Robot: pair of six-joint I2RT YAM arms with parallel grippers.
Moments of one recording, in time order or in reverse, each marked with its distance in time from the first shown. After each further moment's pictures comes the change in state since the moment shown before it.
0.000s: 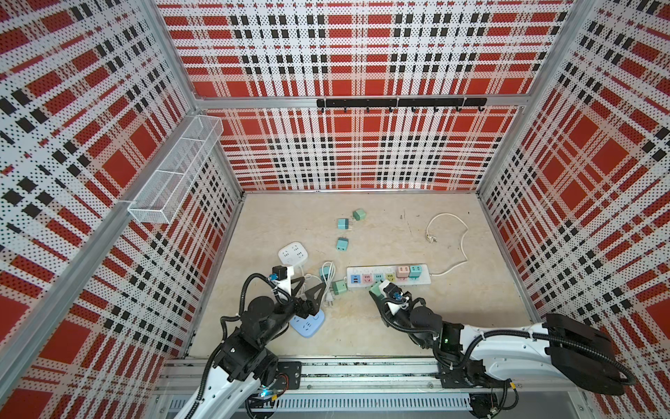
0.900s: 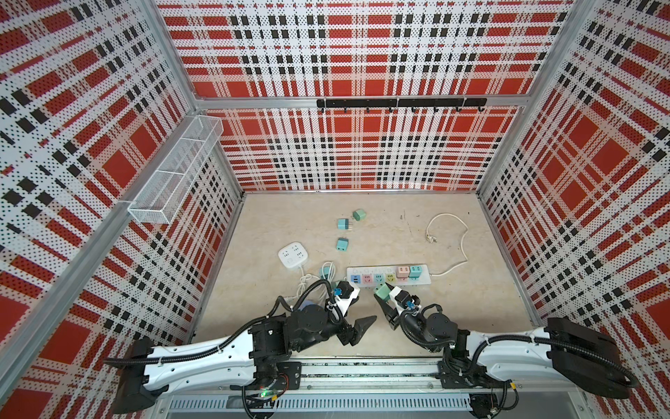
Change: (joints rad) left arm -0.641 0.485 0.174 0.178 -0.310 0.092; right arm -0.002 -0.052 -0.119 0.225 -0.116 -0.071
